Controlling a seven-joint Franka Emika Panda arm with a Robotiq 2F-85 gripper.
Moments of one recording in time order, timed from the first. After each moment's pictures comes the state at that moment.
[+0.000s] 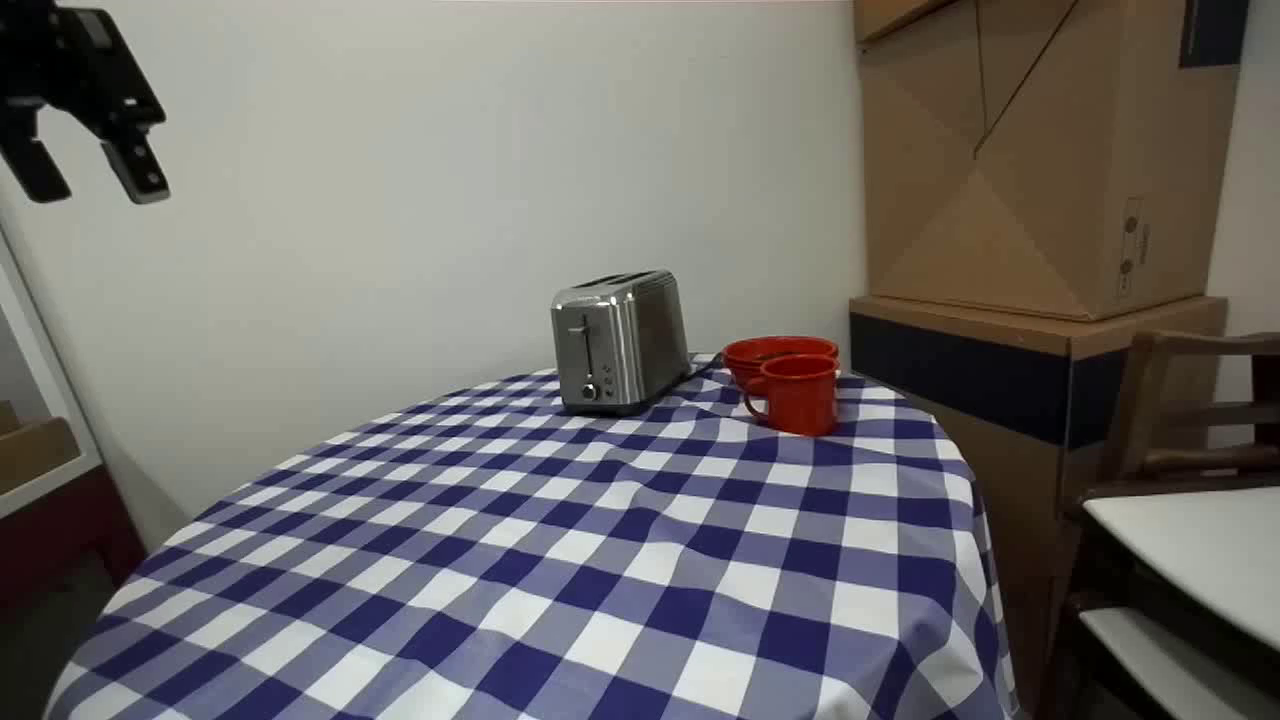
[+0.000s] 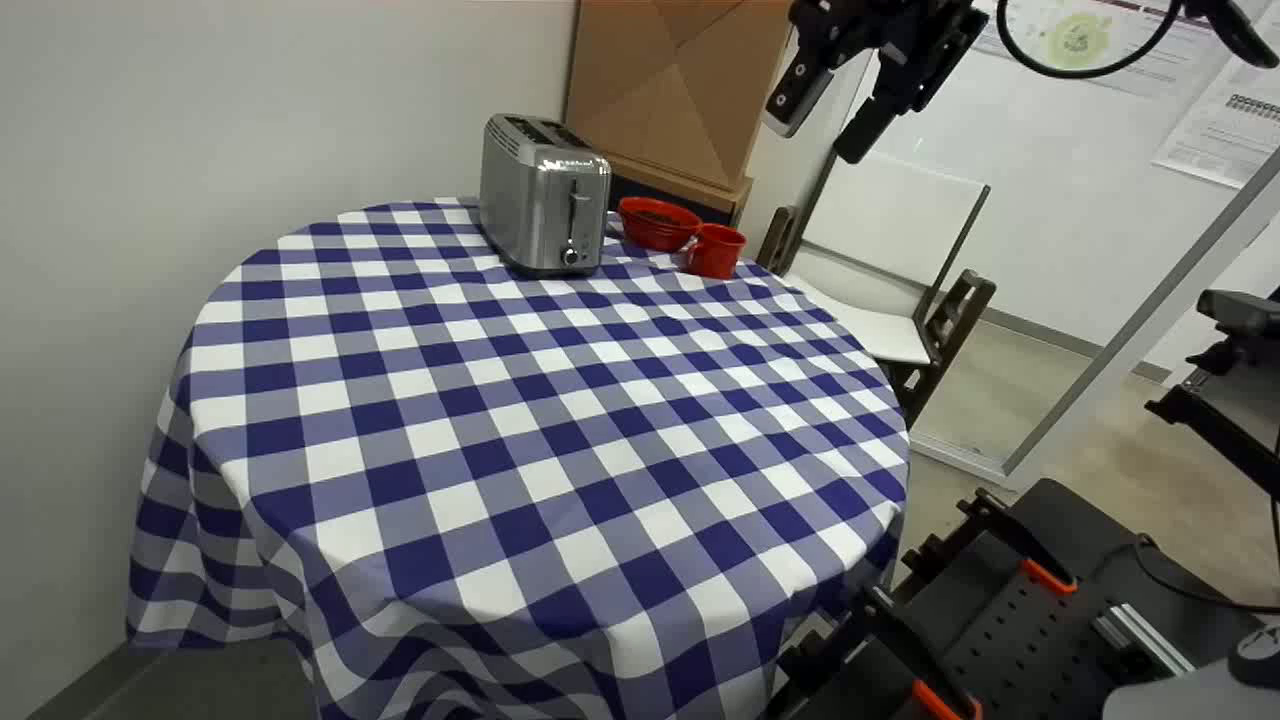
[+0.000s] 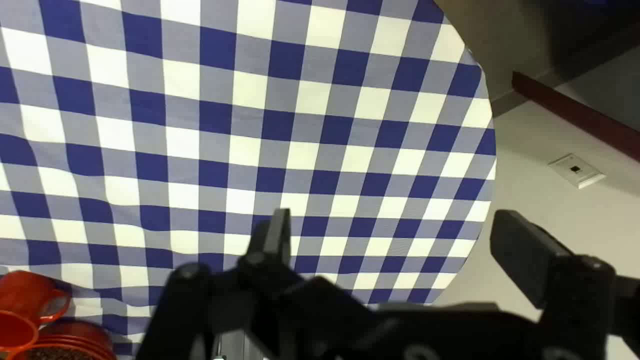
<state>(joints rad) 0.16 -0.63 0.08 -2.77 0.19 2.40 0.04</state>
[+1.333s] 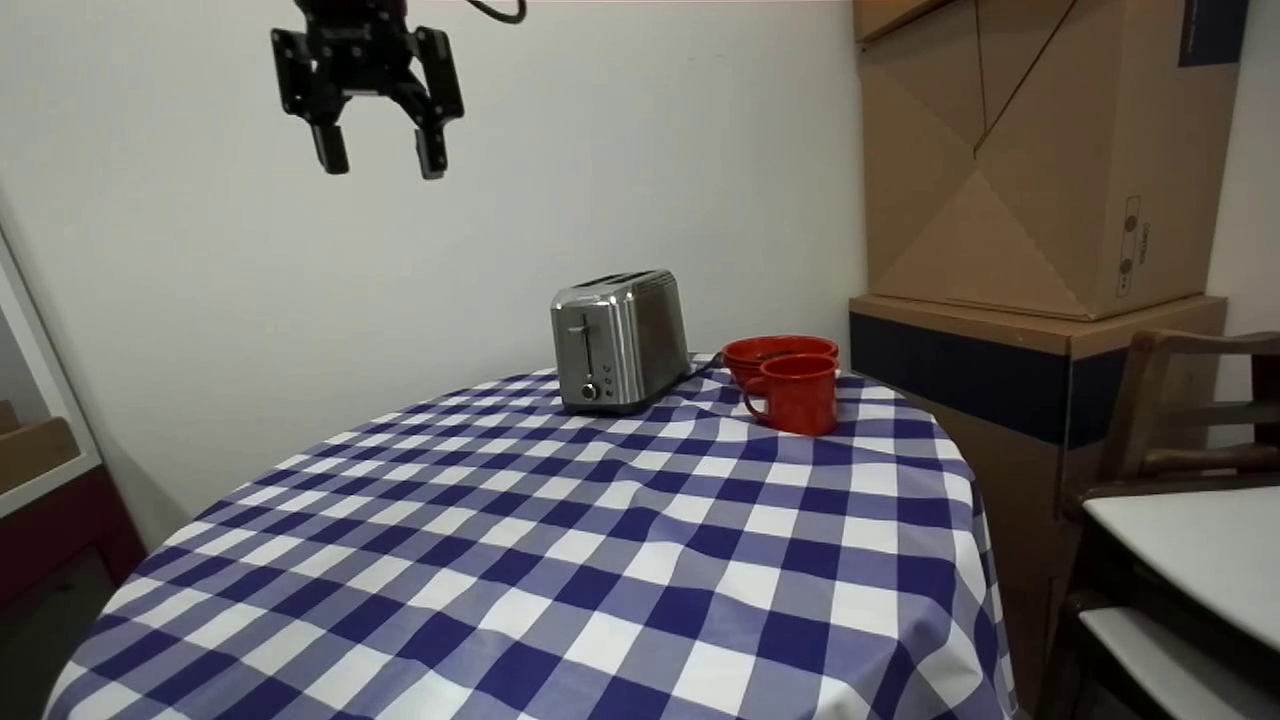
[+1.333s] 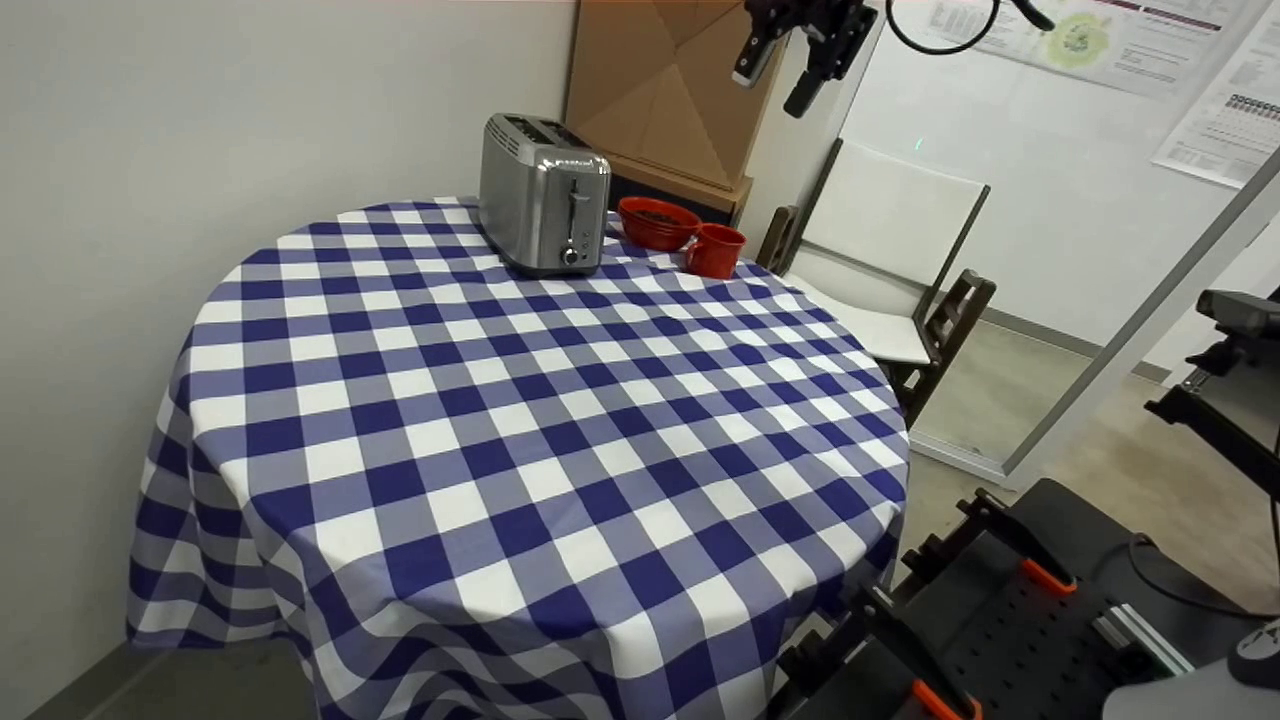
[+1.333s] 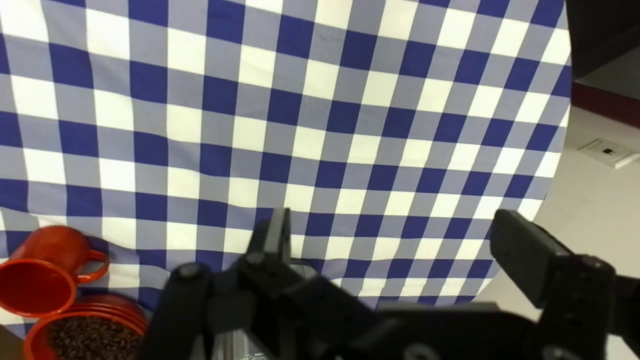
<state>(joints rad) 0.10 -0.13 -0.17 -2.26 0.21 2.25 -0.28</state>
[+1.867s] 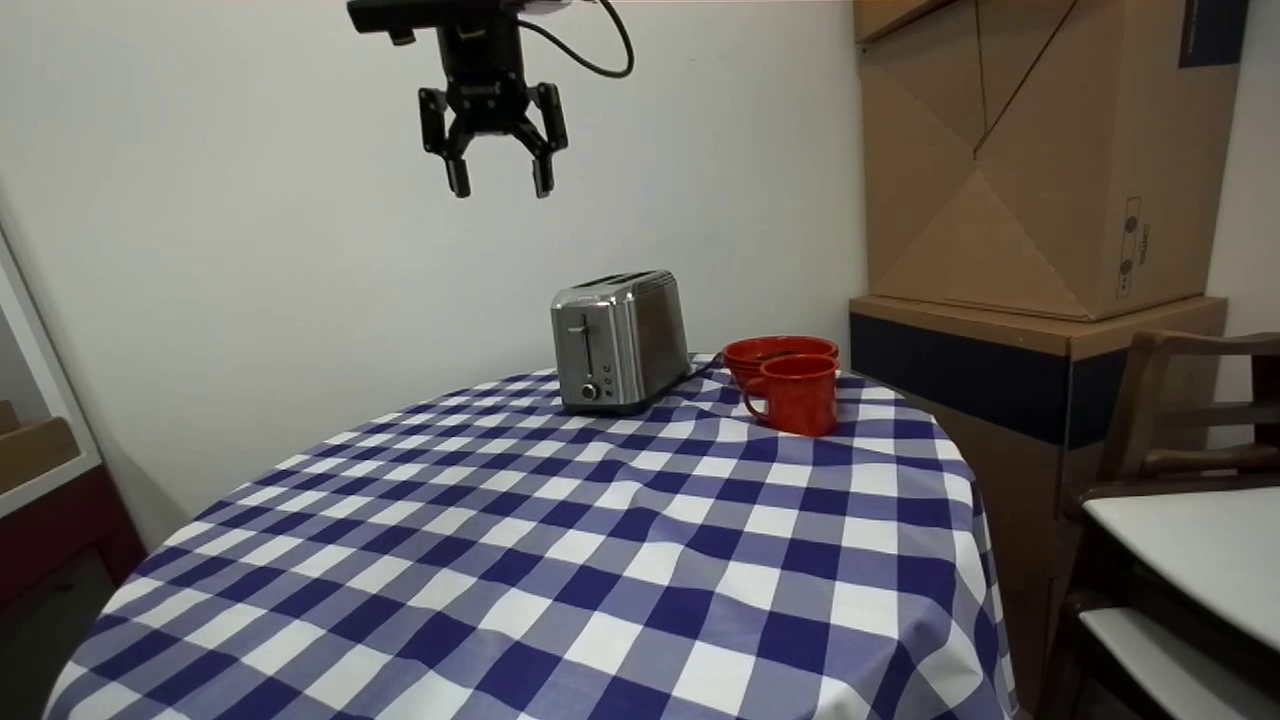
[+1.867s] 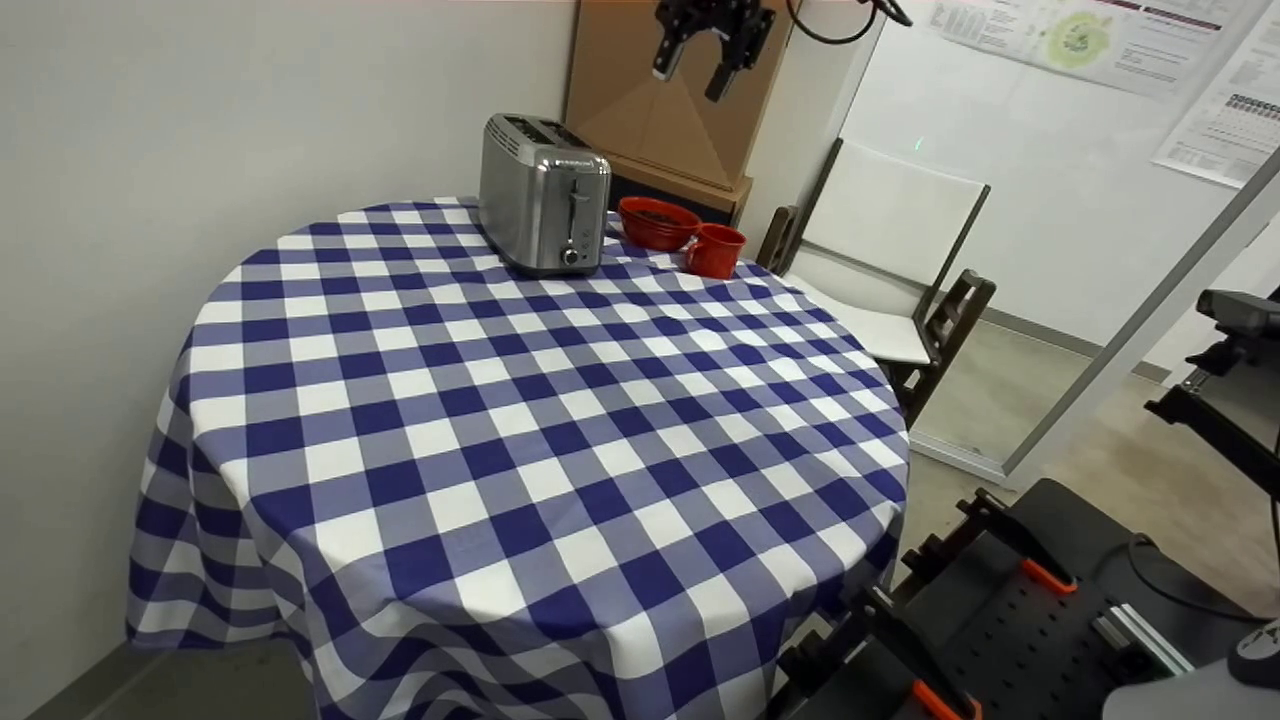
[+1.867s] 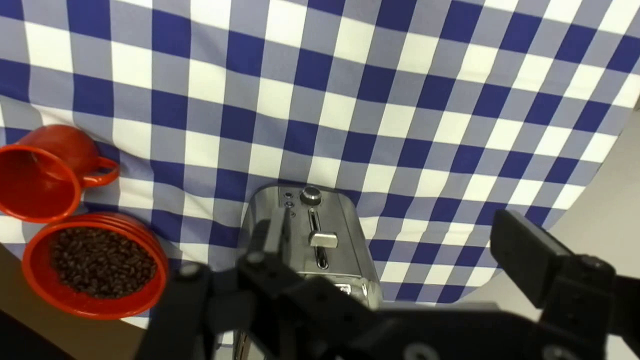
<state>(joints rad) 0.00 0.27 -0.09 -1.82 0.21 2.22 -0.30</state>
